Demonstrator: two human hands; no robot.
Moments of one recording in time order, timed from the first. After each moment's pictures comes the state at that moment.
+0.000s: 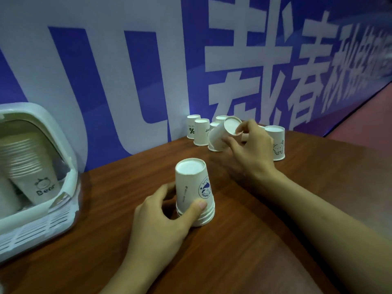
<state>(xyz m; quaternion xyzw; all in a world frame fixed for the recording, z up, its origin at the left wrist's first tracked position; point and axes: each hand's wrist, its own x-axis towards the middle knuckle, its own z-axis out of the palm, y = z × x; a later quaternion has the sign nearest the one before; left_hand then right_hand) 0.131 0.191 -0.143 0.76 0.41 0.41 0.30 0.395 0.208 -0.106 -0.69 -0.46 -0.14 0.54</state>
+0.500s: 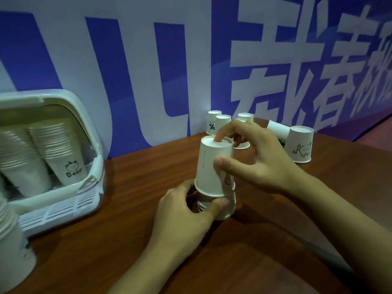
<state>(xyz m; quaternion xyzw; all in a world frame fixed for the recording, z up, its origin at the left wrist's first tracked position) 0.133 0.190 -0.143 0.76 0.42 0.38 0.32 0.333 0.163 -0.068 -0.49 -0.74 -0.04 0.45</state>
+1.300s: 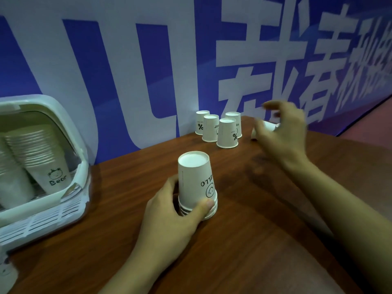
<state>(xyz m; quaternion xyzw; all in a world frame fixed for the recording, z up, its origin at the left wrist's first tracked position) 0.133 0.187 -0.141 0.77 0.40 0.37 0.33 0.402 0.183 -0.078 -0.68 -0.45 -0.18 0.56</state>
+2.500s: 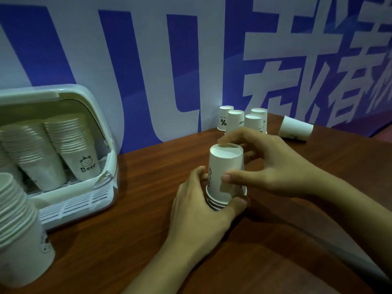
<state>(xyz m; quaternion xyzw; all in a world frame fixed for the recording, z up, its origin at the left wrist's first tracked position) 0.132 0.189 -0.143 0.76 0.42 0.38 0.33 0.325 0.165 -0.071 -0.52 -0.76 0.12 0.38</state>
